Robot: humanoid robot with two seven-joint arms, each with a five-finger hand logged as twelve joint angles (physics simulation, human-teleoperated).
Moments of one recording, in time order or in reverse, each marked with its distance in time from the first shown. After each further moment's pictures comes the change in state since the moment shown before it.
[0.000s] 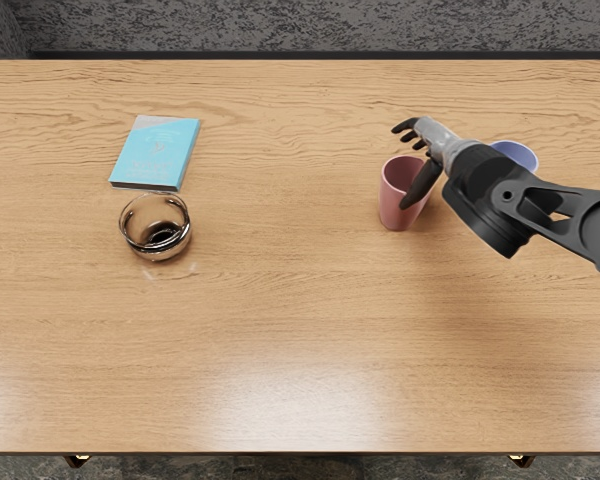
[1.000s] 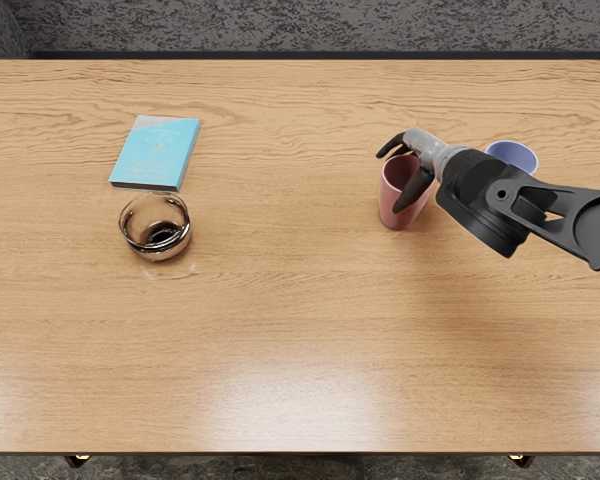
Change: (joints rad) left arm 0.000 0.000 0.000 0.000 0.000 0.000 0.000; right arm 0.002 0.012 0.000 -0.011 0.013 0.076 0.000
